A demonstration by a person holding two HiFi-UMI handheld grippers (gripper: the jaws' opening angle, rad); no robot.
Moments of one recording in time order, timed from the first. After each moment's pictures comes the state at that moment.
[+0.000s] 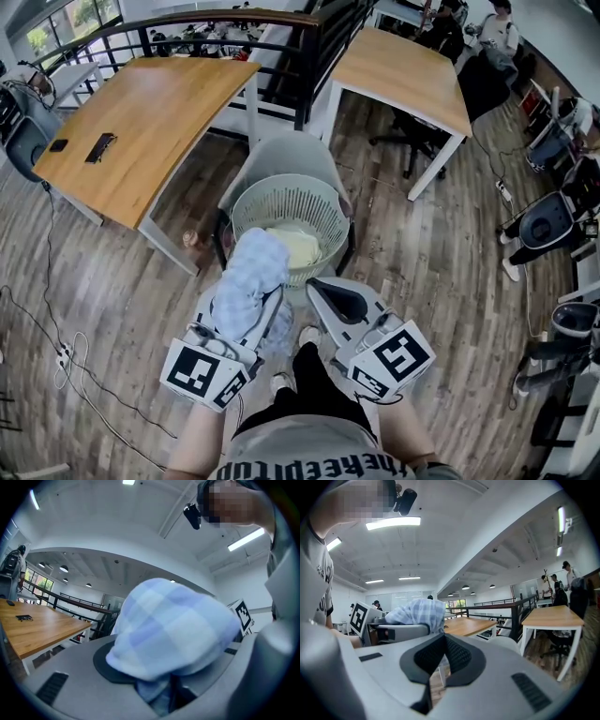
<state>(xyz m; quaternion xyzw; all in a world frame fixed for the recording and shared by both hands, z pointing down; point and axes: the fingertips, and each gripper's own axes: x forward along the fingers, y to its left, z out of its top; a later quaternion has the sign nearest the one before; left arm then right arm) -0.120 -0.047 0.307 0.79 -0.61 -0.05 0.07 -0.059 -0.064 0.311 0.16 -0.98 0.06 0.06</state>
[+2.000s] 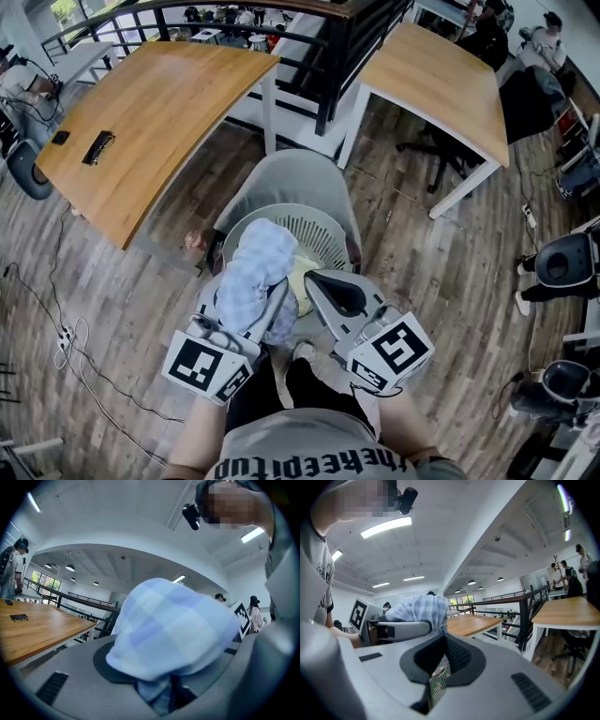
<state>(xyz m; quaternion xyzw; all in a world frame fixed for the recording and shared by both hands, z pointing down) -0.148 -0.213 0.315 0.76 -0.64 -0.03 0.09 -0.100 -0.232 0.328 0.09 -0.99 0.08 0.07</state>
